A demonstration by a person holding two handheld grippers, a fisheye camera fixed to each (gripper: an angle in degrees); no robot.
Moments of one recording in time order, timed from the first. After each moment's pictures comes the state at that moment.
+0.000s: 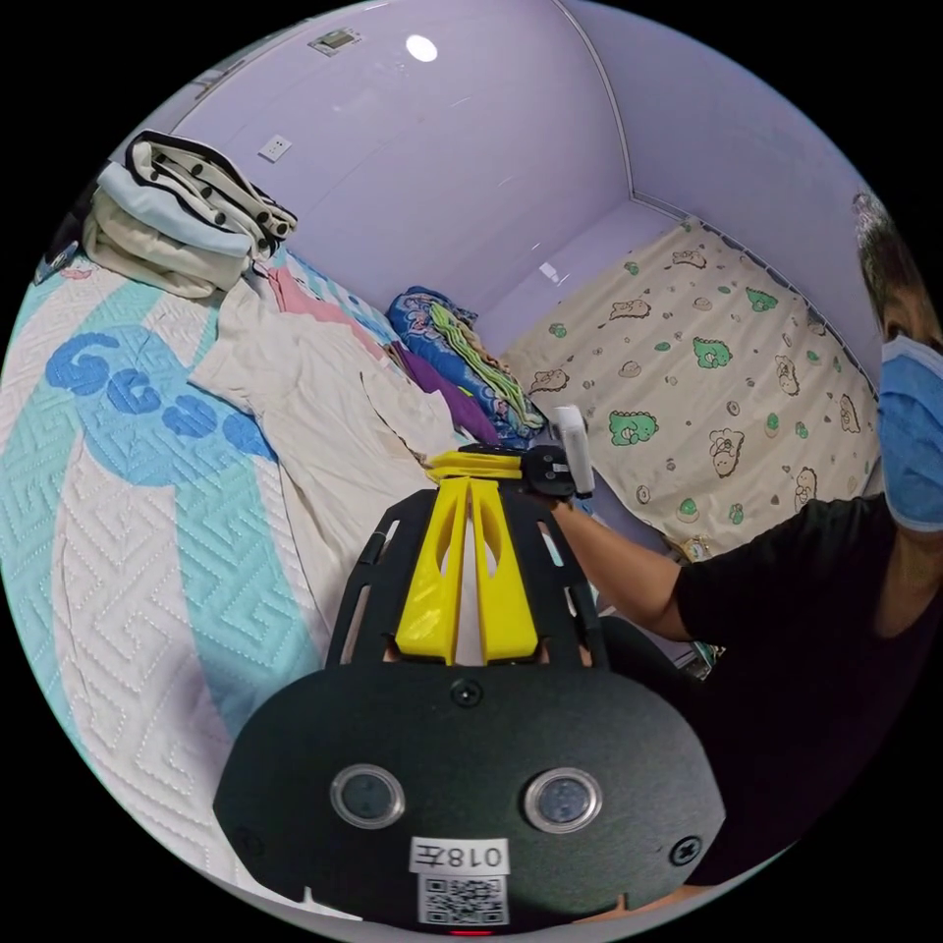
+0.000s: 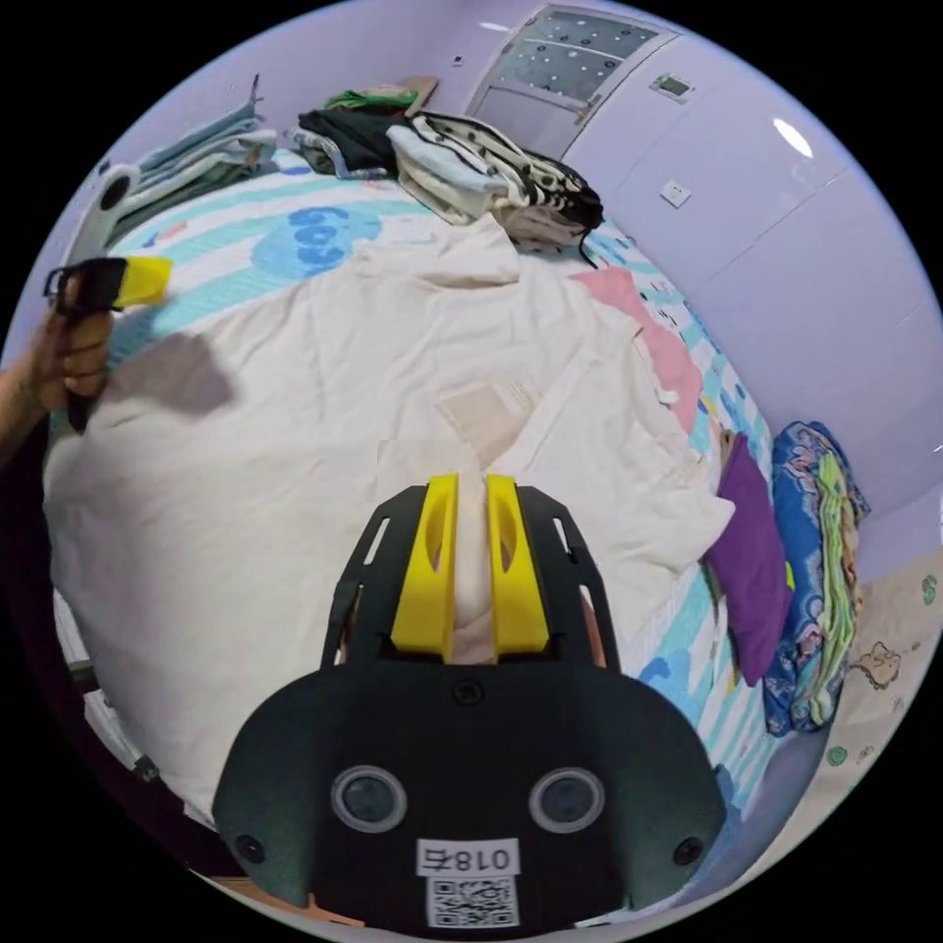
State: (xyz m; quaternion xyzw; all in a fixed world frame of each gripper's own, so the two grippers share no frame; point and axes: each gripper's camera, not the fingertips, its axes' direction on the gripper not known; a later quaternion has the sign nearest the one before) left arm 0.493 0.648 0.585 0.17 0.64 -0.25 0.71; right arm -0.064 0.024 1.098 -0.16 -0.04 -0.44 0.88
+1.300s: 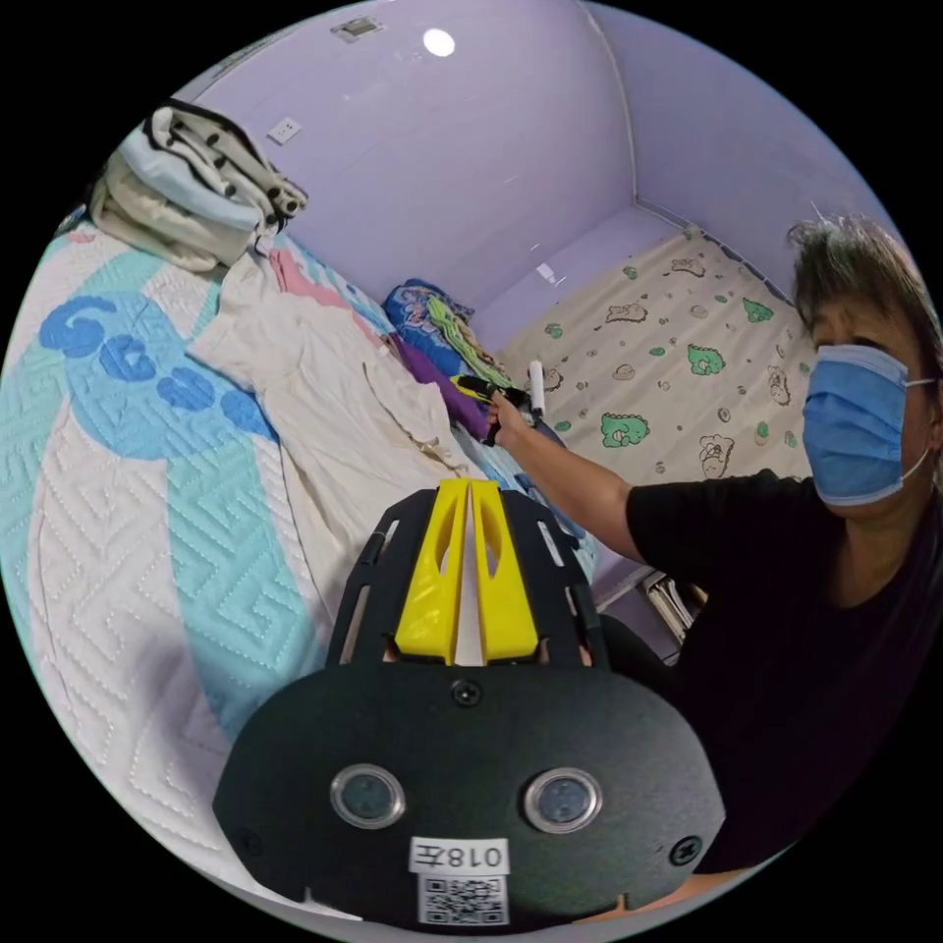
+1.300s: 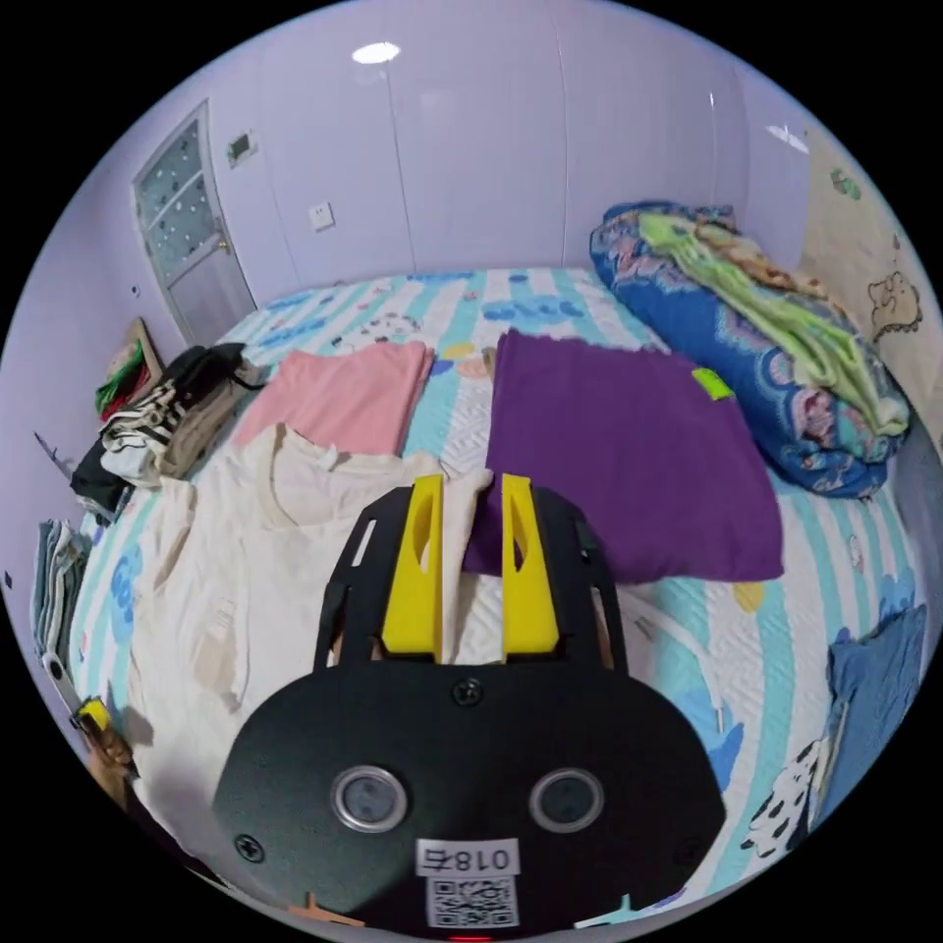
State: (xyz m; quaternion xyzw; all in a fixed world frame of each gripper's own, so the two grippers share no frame) left arm 0.478 0.681 0.553 0.17 0.65 -0.25 0.69; right arm 0.173 -0.117 1.077 -0.06 0.02 -0.05 1.00
